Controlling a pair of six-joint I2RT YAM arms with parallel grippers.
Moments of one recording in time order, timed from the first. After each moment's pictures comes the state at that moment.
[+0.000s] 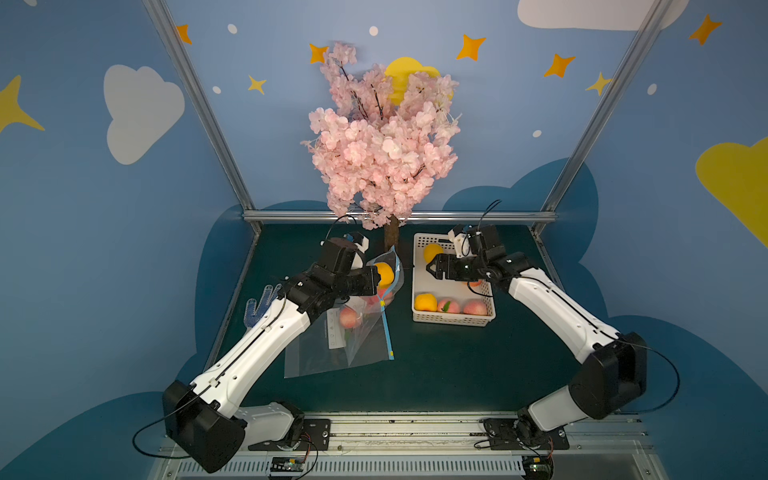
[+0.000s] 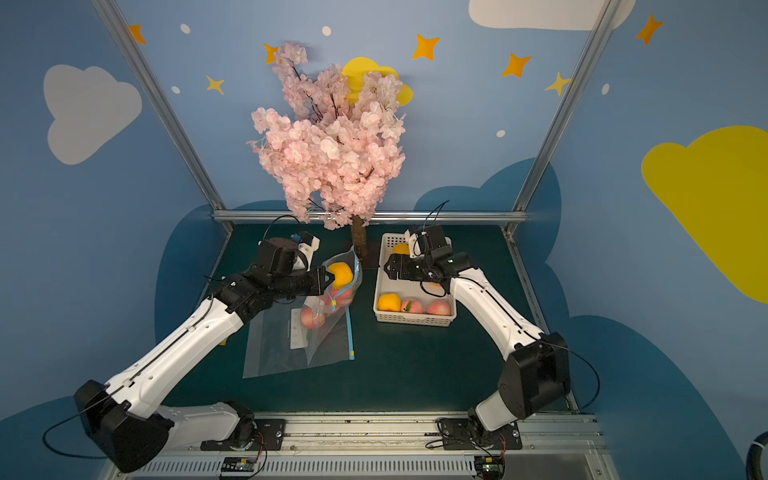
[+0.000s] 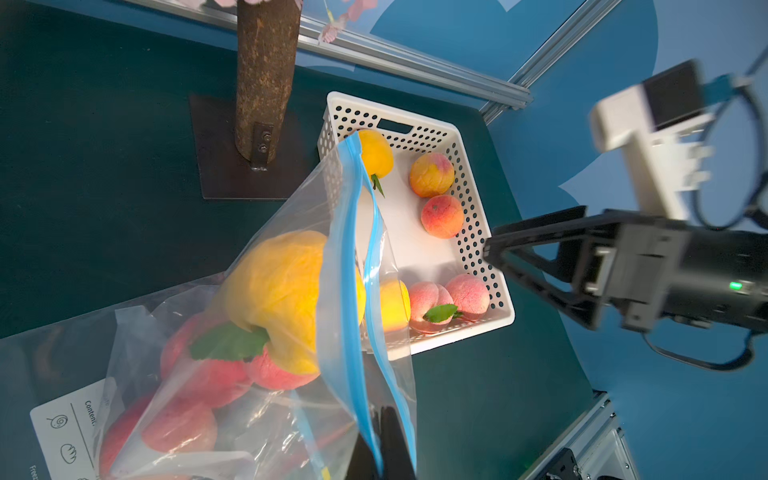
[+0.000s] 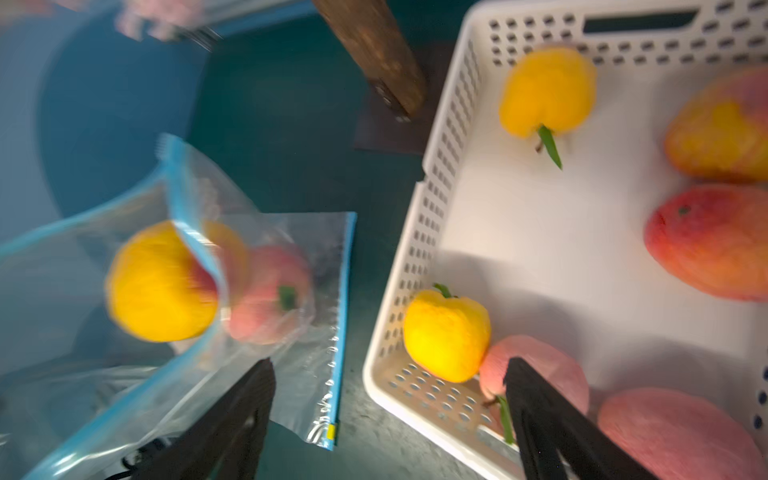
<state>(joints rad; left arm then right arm) -0.52 1.27 1.25 -0.63 0.18 -0.51 0.49 1.59 1.38 -0.69 -0.22 0.39</state>
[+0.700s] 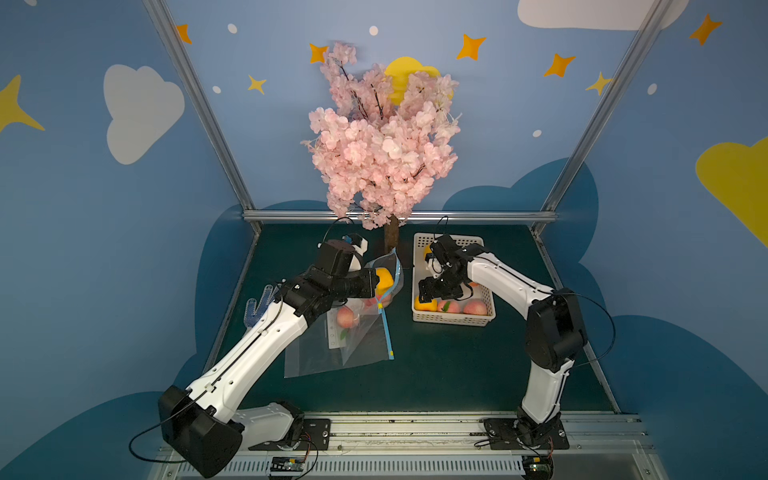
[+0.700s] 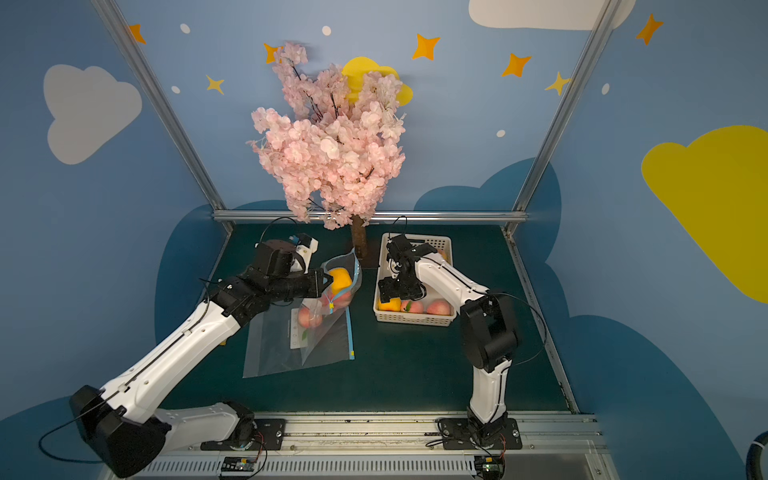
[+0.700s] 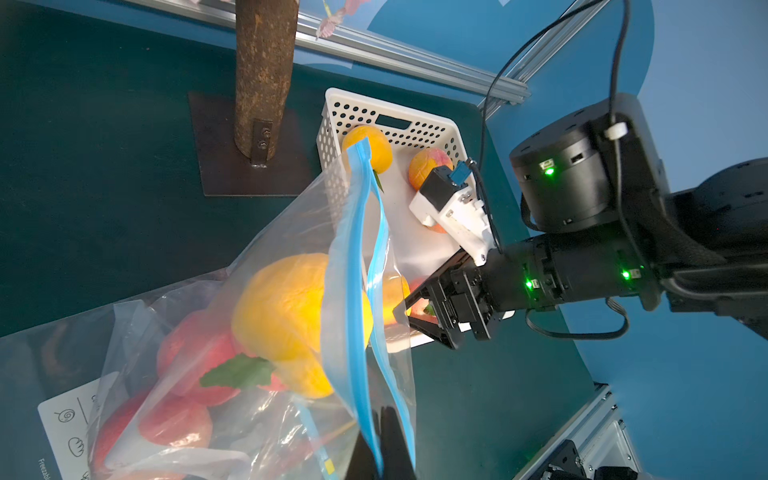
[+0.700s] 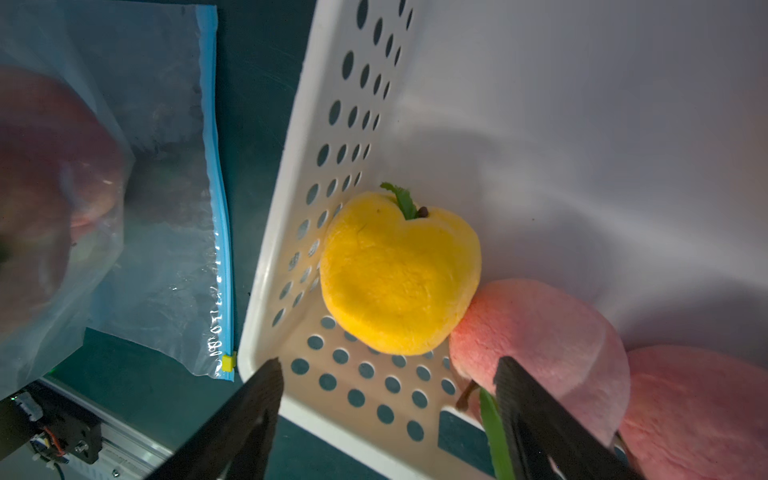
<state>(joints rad) -0.52 1.25 1.23 -0.64 0.19 -0.50 0.56 1.91 1.57 -0.99 -0.19 0.23</state>
